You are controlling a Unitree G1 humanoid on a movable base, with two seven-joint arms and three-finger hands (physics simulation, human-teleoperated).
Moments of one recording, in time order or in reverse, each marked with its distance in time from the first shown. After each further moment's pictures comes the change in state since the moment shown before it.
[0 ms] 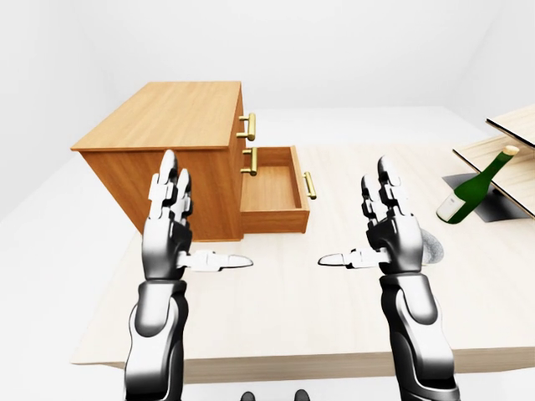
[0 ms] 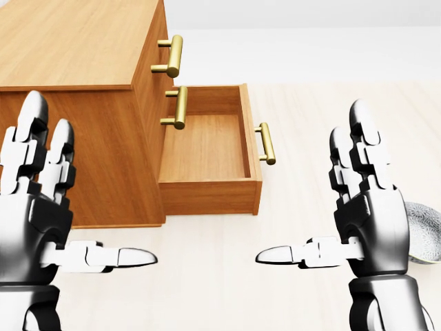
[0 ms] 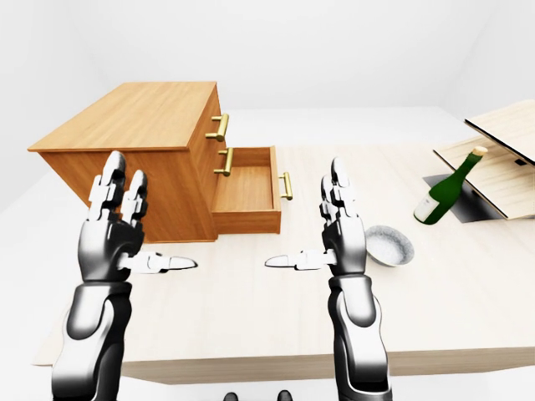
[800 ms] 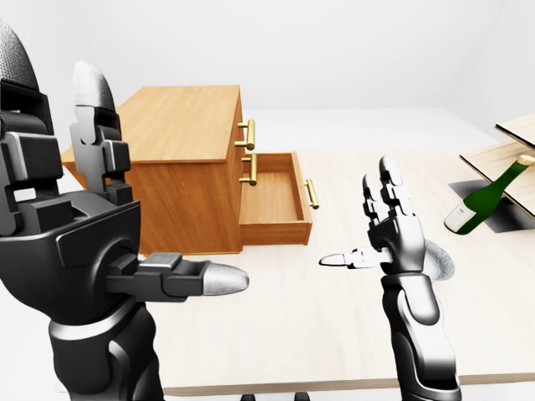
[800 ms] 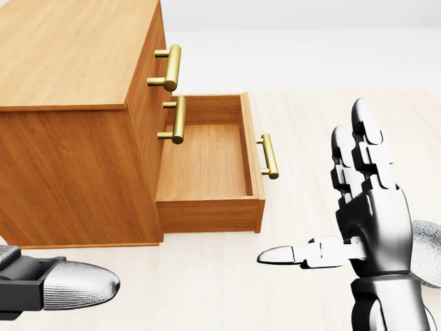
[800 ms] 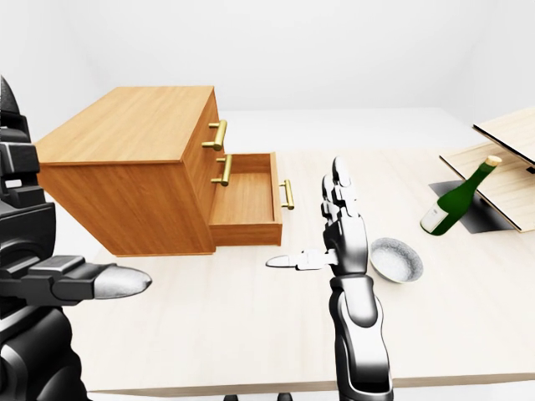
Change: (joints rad) left arm -0.122 0.031 0.041 -0.453 -0.054 0.000 0.024; right arm 0.001 -0.001 -0.006 -0.007 0.000 0.000 0.006
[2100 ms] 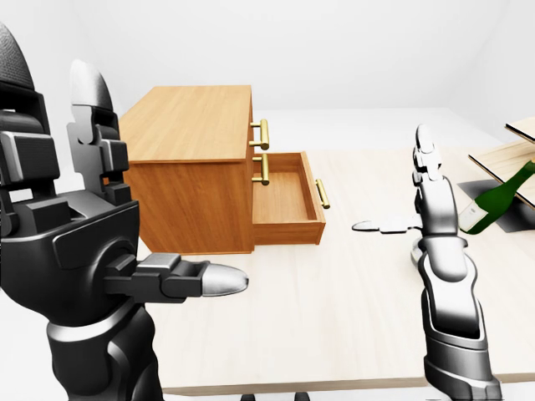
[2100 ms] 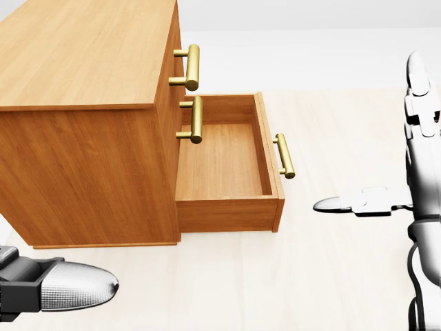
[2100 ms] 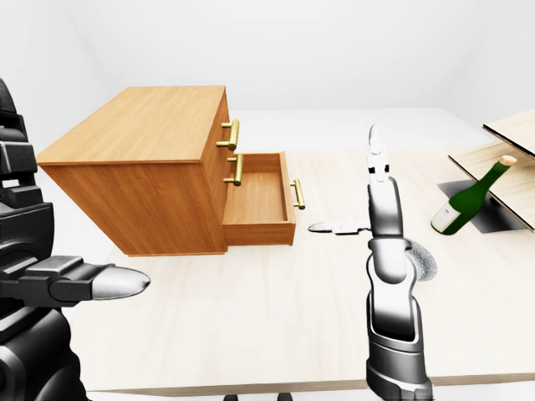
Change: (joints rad) left arm -0.002 0.002 0.004 -0.006 -0.004 0.000 0.002; right arm -0.232 -0.197 -0.178 0.195 -0.353 0.000 0.008
